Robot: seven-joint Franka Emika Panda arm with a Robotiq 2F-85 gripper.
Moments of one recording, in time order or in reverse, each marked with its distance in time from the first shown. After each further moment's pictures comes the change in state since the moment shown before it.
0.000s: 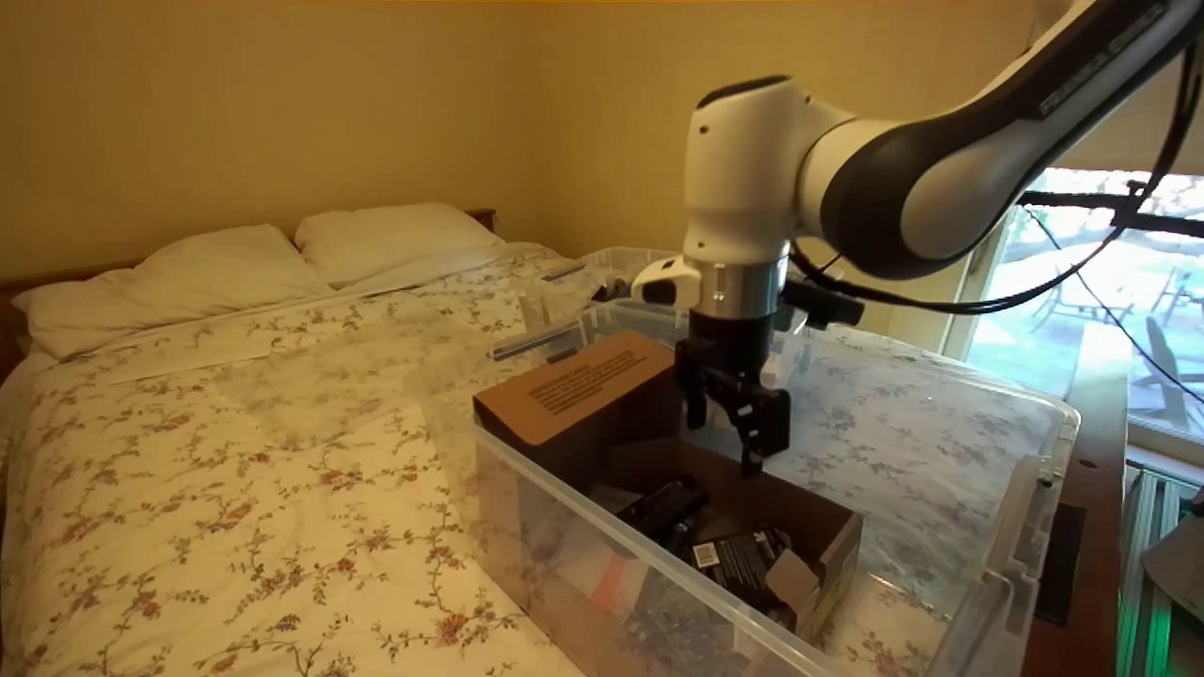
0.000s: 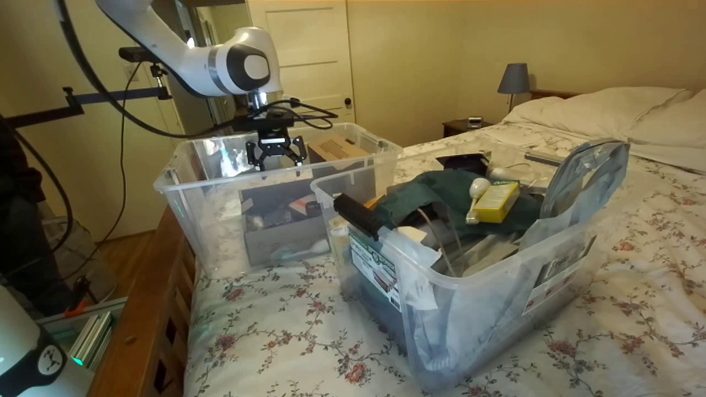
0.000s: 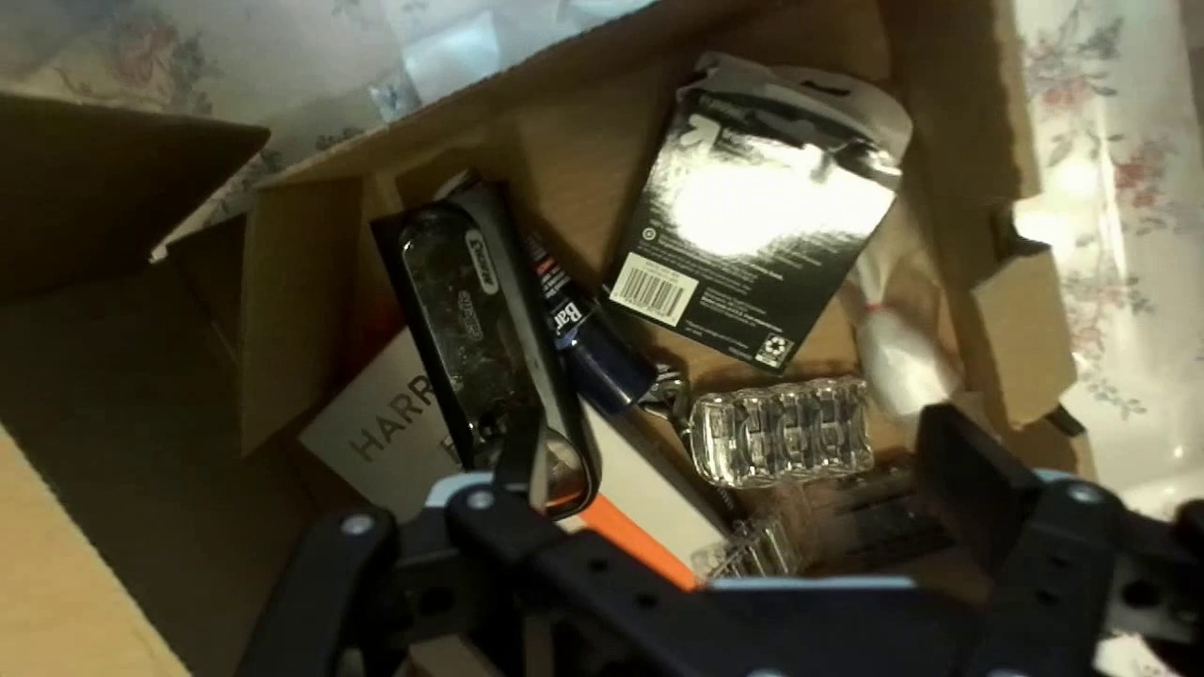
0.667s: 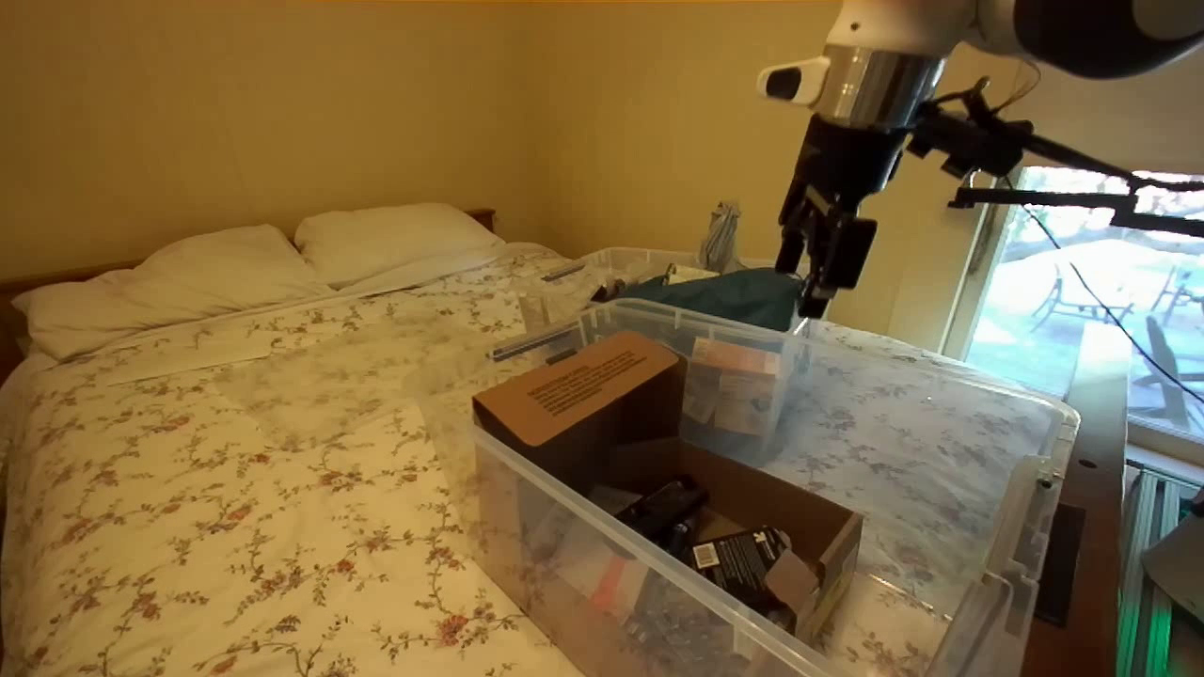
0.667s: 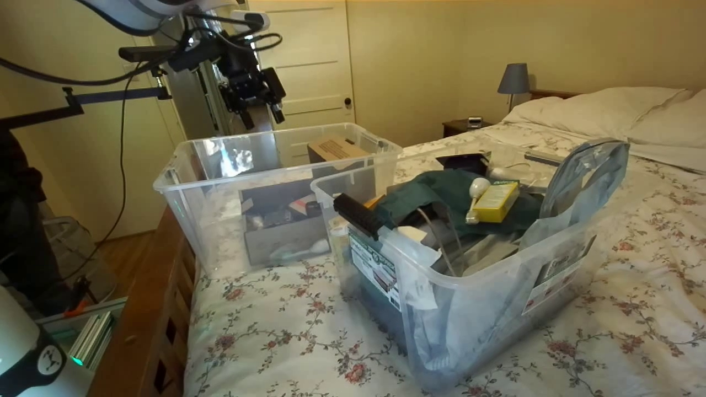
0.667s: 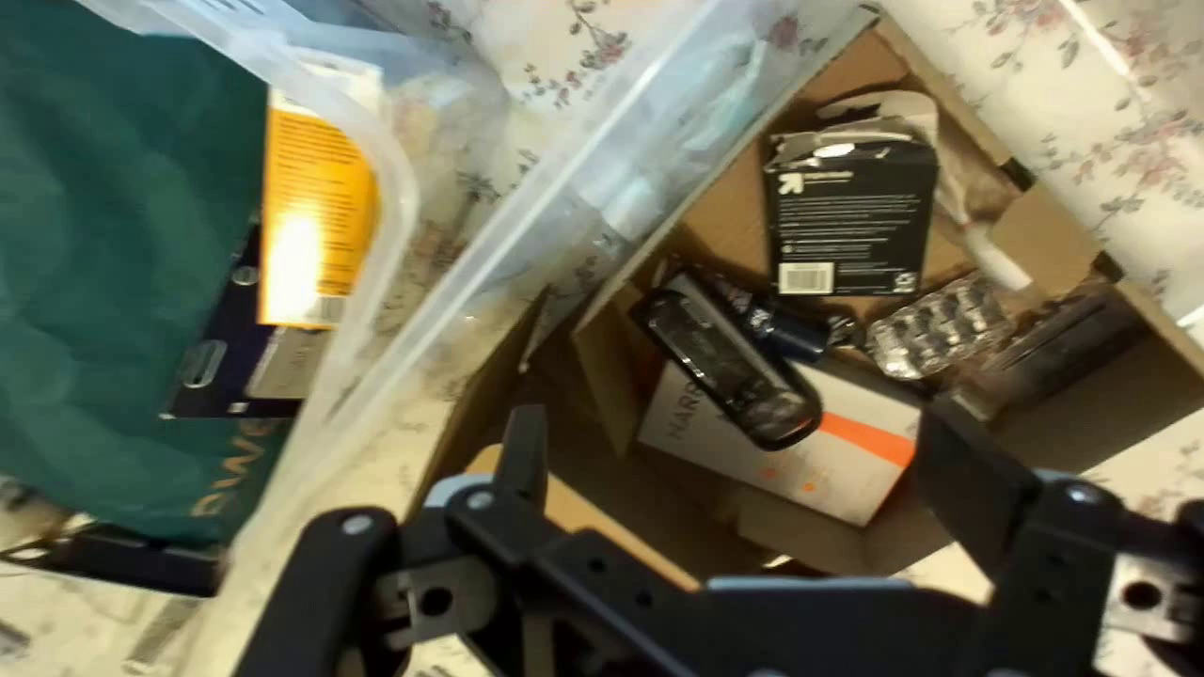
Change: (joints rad) arm -0.030 -0.511 -0.064 -0.193 0.062 -0.101 0.327
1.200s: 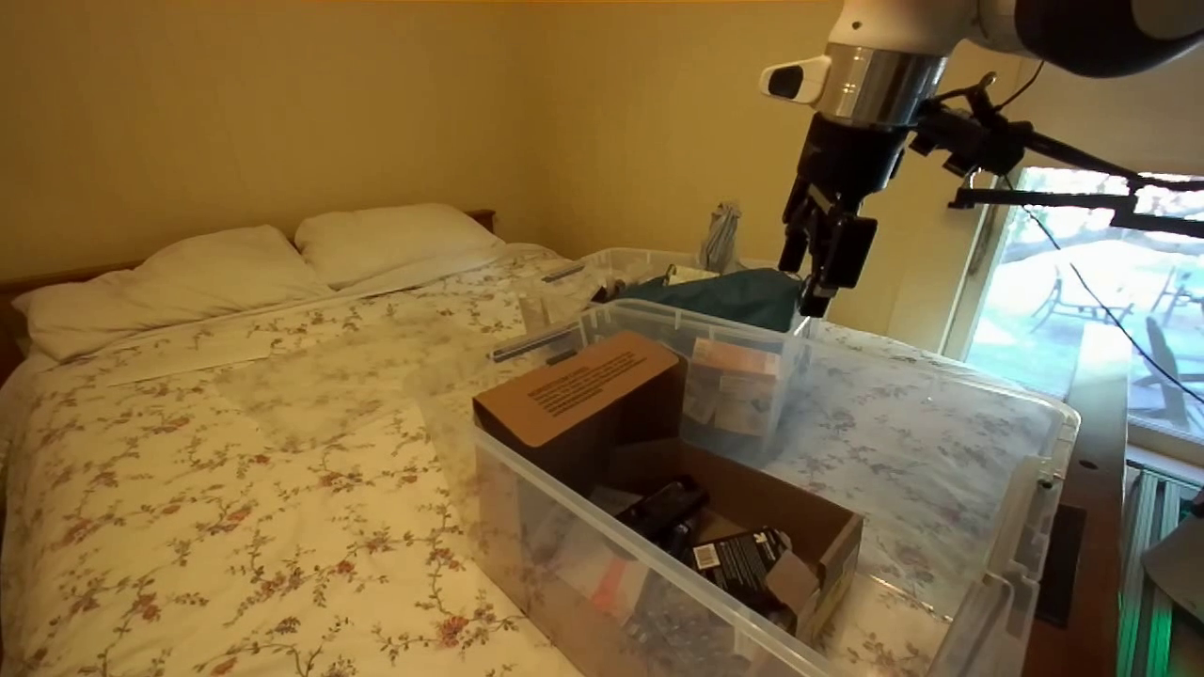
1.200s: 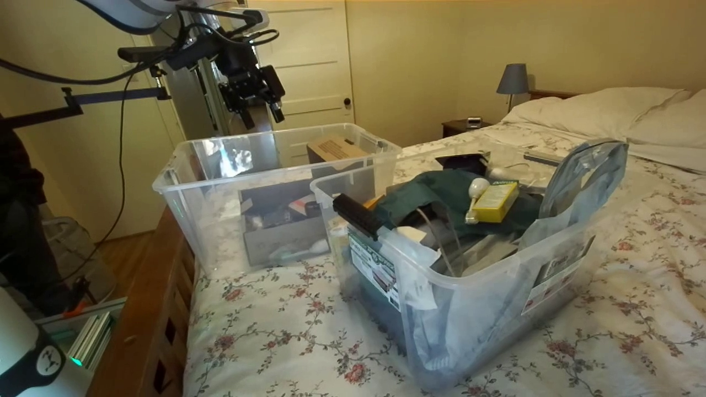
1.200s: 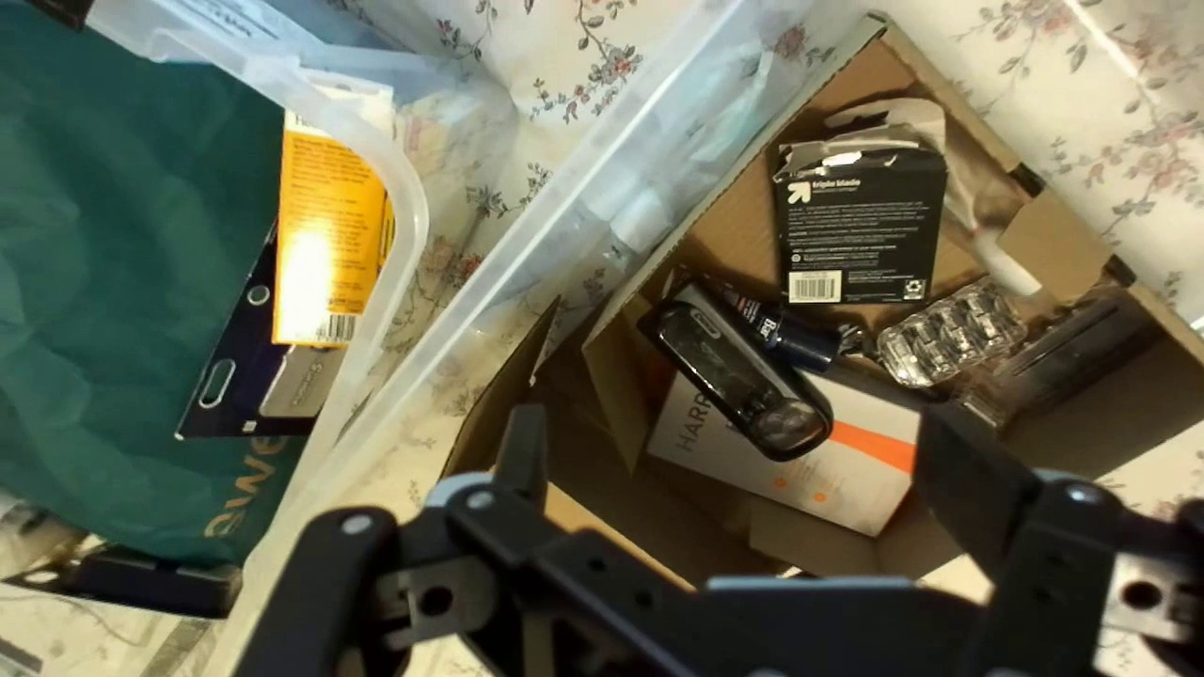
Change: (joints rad) arm -0.005 0.000 0.000 -0.001 -0.005 -0.014 0.021
